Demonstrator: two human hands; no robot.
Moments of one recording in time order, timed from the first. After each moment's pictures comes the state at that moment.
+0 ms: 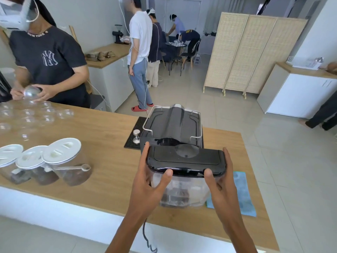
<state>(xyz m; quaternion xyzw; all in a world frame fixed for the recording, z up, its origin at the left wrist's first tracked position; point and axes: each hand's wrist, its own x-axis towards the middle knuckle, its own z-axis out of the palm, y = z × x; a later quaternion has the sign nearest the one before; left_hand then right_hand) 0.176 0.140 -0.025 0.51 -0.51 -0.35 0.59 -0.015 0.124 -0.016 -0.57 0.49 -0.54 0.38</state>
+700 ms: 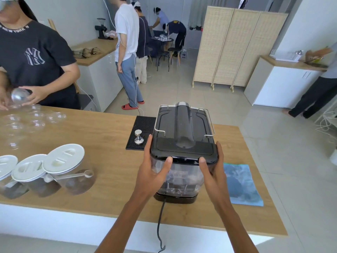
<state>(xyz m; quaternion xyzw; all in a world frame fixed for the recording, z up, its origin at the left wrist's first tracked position) 0.236 0.085 -0.046 0.50 -0.56 -0.39 0.54 0.049 0.095 -0.039 -0.53 0.55 -0.53 0.37</state>
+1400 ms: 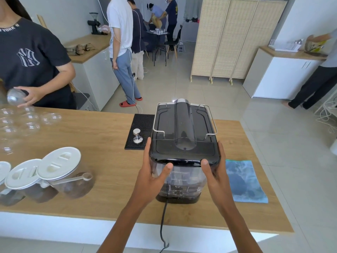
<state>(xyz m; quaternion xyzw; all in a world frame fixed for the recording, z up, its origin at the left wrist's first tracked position) 0.246 0.074 -0.067 0.50 -0.58 -0.41 0.50 0.045 0.081 -0.058 -0.54 0.54 -0.53 0.37</state>
